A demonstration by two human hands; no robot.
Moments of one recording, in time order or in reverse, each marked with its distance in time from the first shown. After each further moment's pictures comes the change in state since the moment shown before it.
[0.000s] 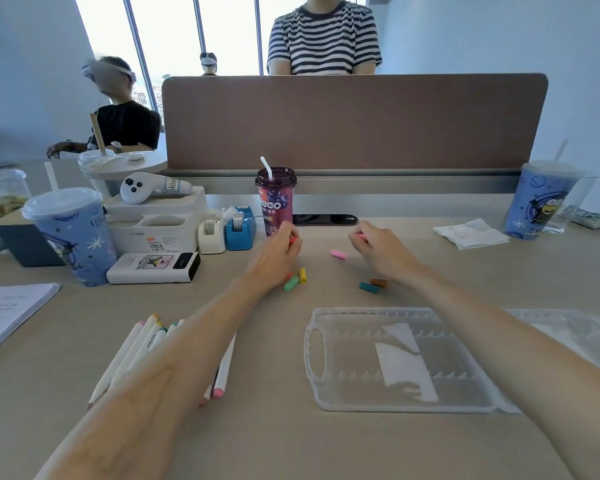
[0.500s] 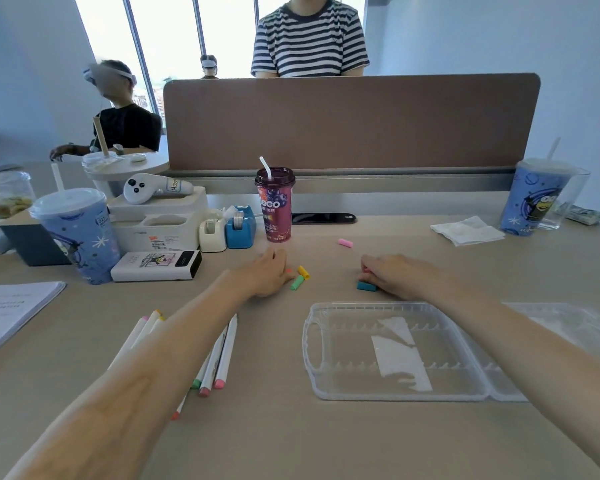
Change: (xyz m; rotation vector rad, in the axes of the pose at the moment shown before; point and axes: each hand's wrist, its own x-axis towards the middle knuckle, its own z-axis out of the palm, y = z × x) left_hand -0.015 -0.011 -0.014 0.488 -0.518 -0.004; right_hand -0.034 0.016 -0.015 -0.530 -0.428 -0.050
